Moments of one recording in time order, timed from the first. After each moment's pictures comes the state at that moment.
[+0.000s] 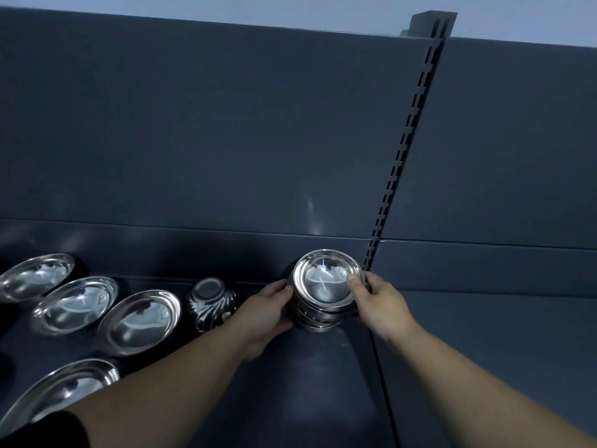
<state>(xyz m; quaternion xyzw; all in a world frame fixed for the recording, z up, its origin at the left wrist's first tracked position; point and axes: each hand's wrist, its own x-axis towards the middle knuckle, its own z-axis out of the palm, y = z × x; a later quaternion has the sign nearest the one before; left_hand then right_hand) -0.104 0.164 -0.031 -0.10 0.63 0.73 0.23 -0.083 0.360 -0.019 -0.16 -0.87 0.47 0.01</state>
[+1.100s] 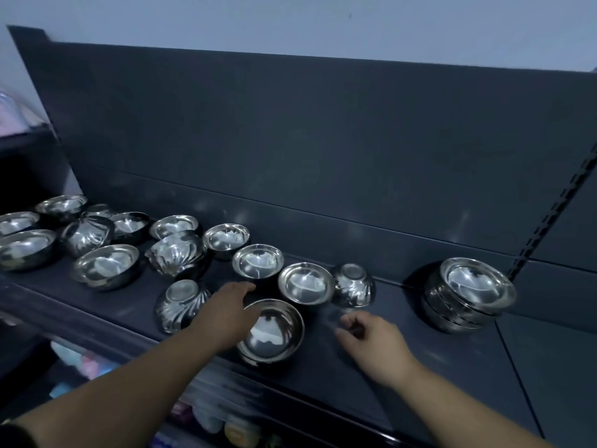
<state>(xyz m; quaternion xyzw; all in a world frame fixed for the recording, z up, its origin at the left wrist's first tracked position) -0.005 -0.151 -0.030 -0.07 0.96 0.25 0.02 -0.004 0.113 -0.039 0.05 -0.94 0.34 -0.05</state>
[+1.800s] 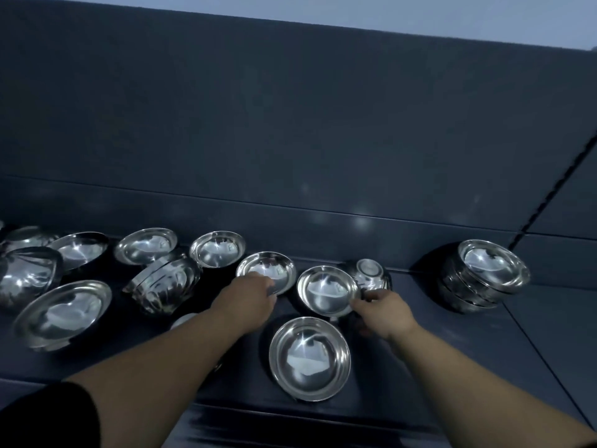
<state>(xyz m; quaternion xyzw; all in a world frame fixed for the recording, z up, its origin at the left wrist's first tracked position) -0.094 -0.178 -0.048 0.07 0.98 0.18 0.05 -0.058 0.063 -0.038 -0.22 -0.84 0.48 -0.06</state>
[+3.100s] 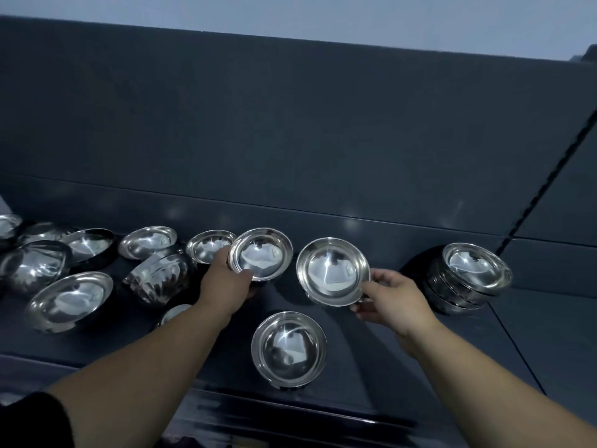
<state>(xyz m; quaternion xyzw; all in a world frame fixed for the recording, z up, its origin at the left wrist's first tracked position) -0.068 -0.160 -0.016 -0.16 0.76 0.63 -0.06 -0.032 0.089 0.008 -0.16 -0.73 0.67 -0.03</state>
